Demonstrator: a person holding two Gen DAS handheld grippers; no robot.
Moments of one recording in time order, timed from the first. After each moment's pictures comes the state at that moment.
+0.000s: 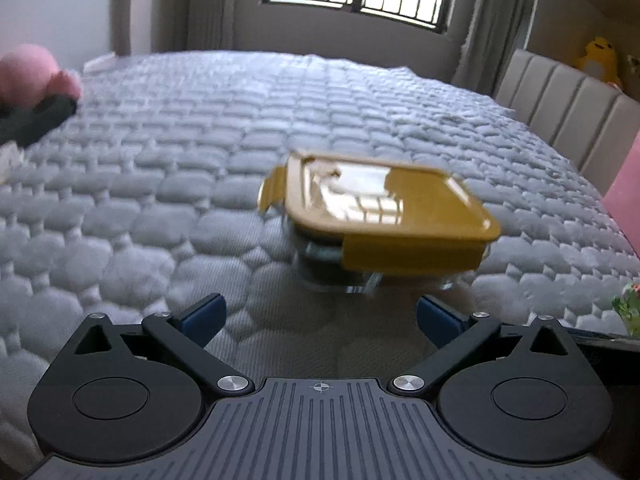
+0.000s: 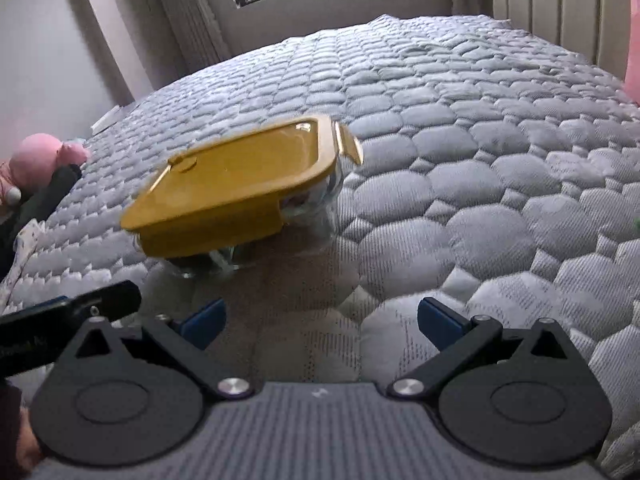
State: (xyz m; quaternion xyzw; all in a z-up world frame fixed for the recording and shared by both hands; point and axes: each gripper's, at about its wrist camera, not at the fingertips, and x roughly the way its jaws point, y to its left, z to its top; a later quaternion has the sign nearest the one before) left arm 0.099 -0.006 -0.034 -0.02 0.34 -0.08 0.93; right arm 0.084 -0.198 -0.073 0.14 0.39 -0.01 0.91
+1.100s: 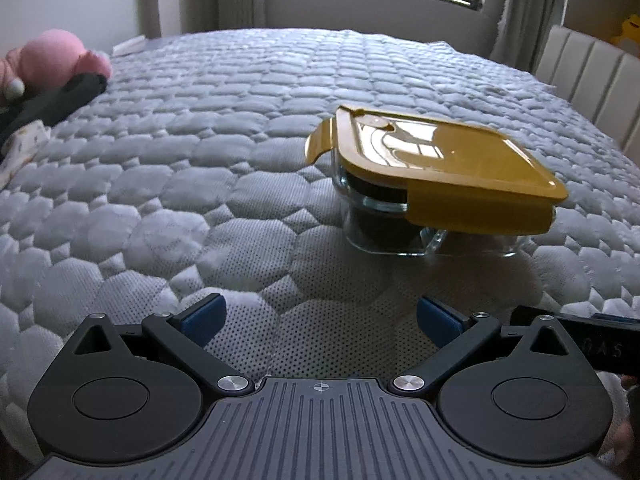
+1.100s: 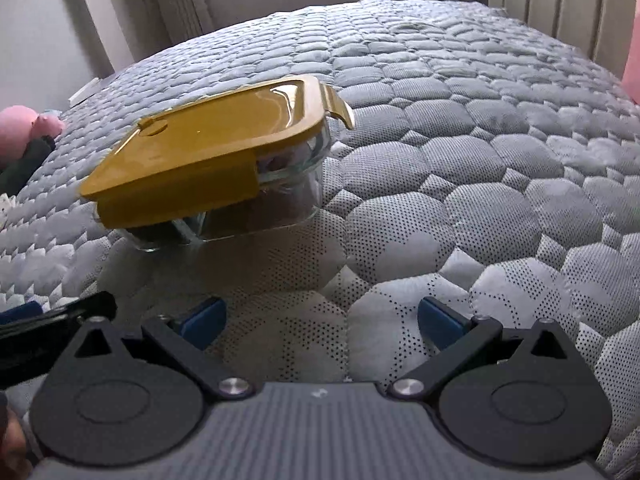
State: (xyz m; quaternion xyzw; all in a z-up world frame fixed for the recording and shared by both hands) left arm 0.109 0.004 -0.073 -0.01 0.39 -0.03 0.92; right arm 0.097 -0.185 -0.100 0.11 0.43 -0.03 0.90
